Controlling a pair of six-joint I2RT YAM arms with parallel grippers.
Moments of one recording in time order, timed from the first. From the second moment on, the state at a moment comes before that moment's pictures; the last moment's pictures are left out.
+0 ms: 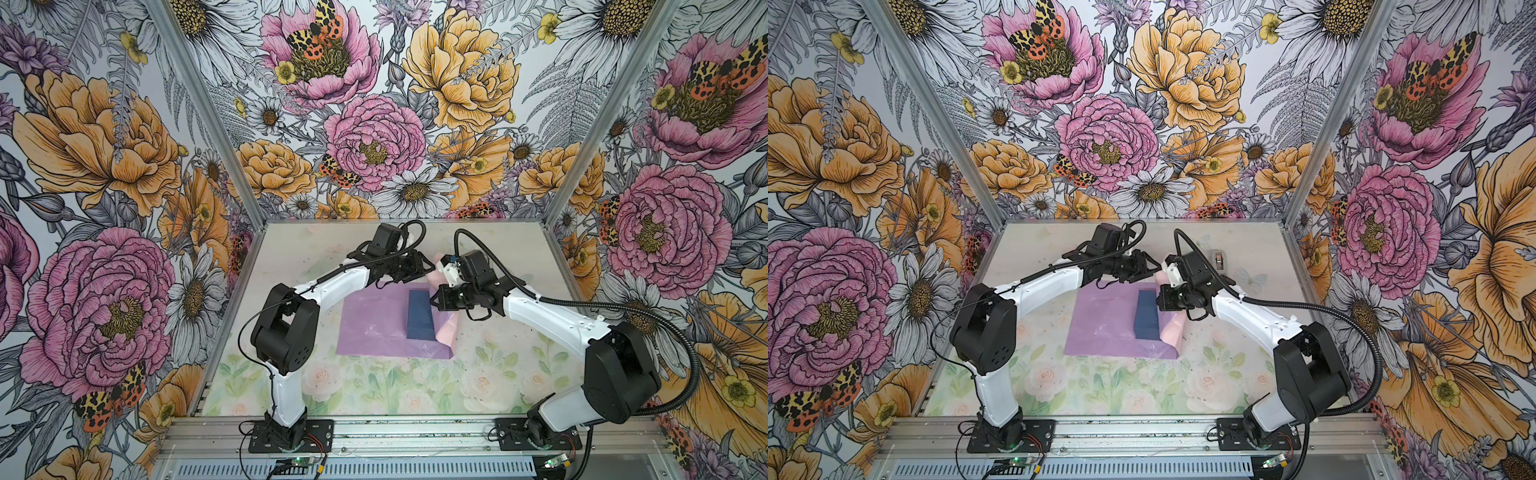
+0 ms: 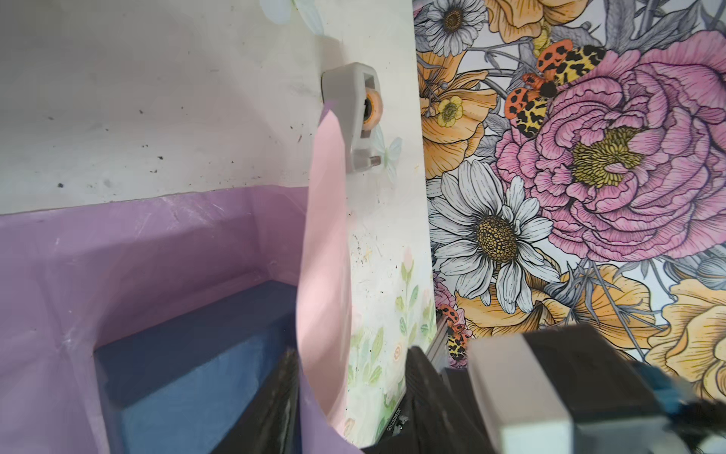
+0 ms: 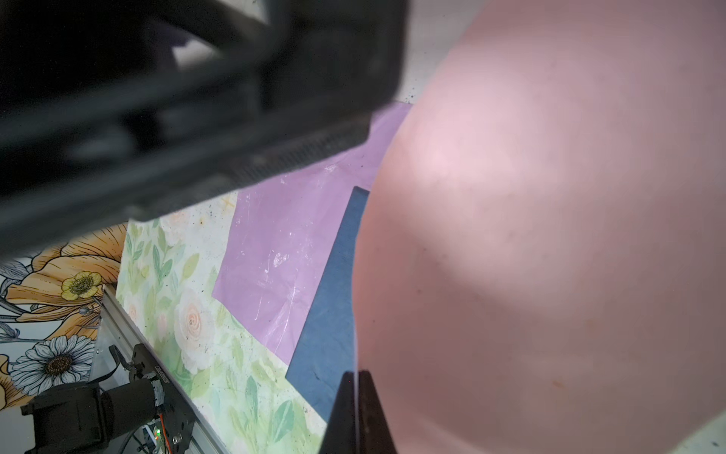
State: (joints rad) left arm -0.57 1.90 1.45 -0.26 0.56 -0.82; right arm 0.50 1.50 1.05 -0.48 -0.40 0.41
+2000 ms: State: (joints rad) left arm -0.56 1.78 1.23 -0.25 0.47 -0.77; right arm 0.40 1.47 0.99 -0.53 -0.32 0.56
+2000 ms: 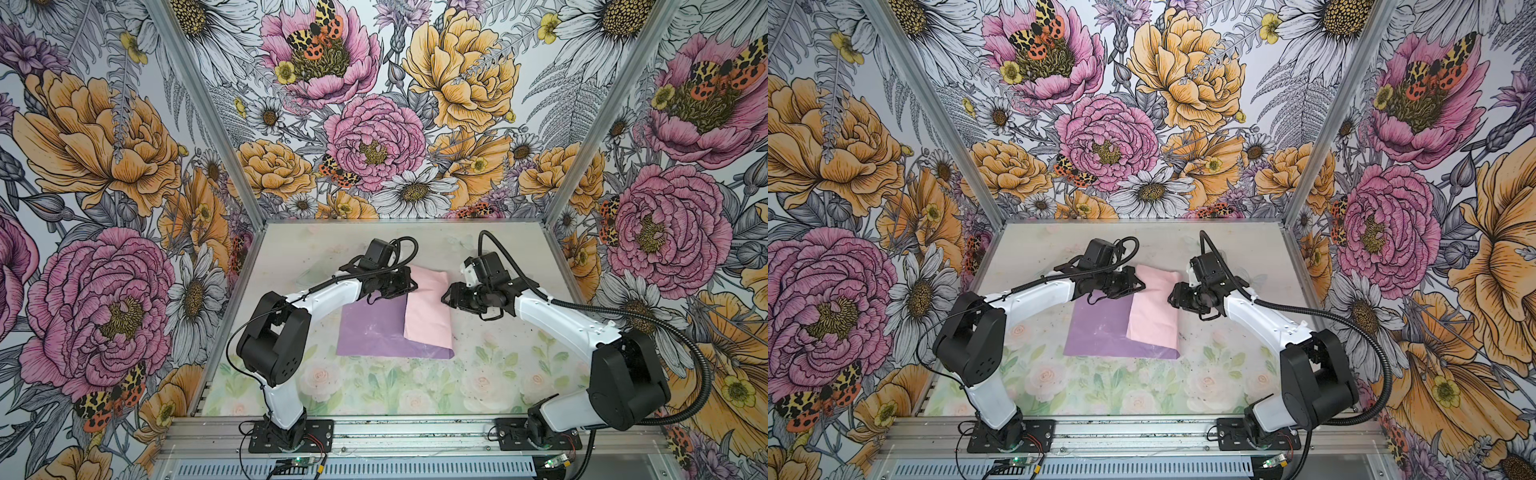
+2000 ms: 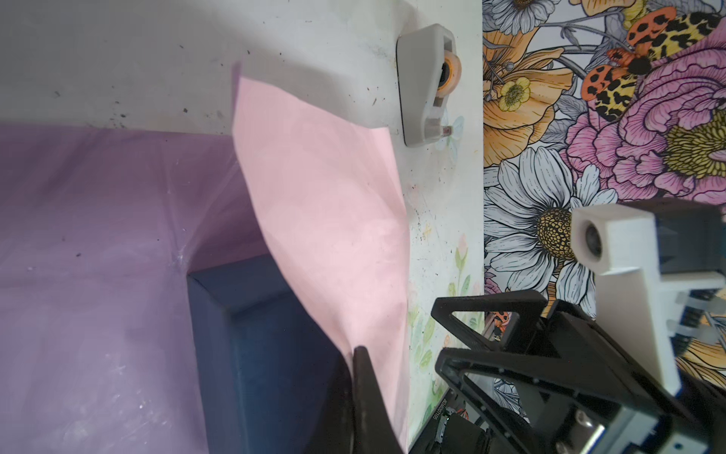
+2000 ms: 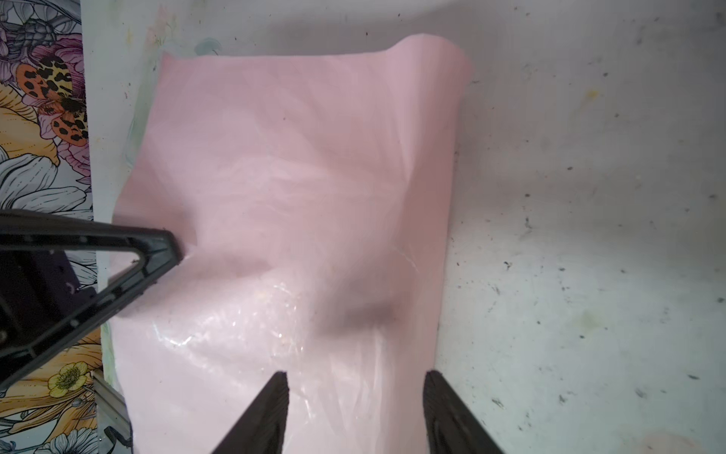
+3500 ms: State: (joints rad) left arm -0.20 1.07 0.57 -0.72 0.16 -1.11; right arm 0.45 1.57 1.03 -0.61 -0.28 0.47
